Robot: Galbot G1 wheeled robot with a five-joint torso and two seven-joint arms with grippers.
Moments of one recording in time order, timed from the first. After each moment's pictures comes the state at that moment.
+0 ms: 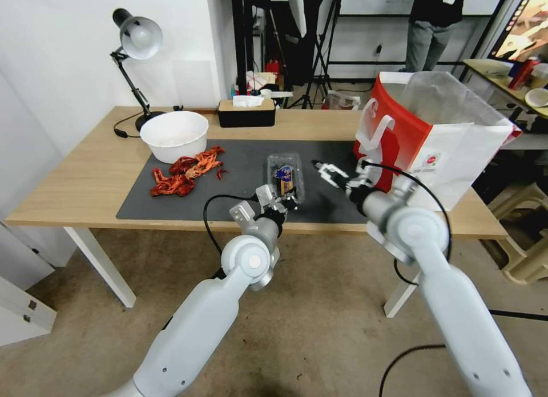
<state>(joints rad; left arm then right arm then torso) 0.85 -1.36 0.06 -1.73 -1.14 0.15 -0.45 -0.77 1.19 0.26 1.81 1.37 -0.62 0.49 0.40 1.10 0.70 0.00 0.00</state>
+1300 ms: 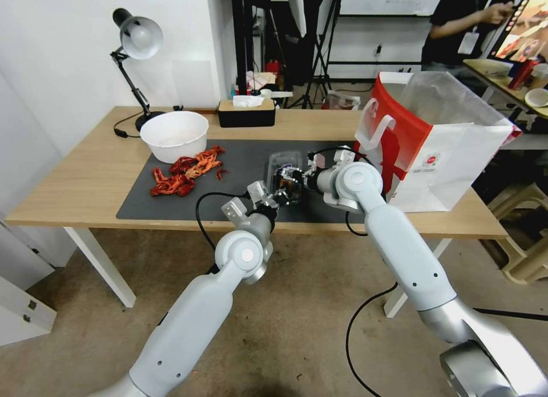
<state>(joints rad) 0.84 -1.34 0.04 -1.73 -1.19 0.13 -0.46 -0.51 1.27 0.08 1.51 1.52 -0.74 0.65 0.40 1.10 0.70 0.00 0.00</state>
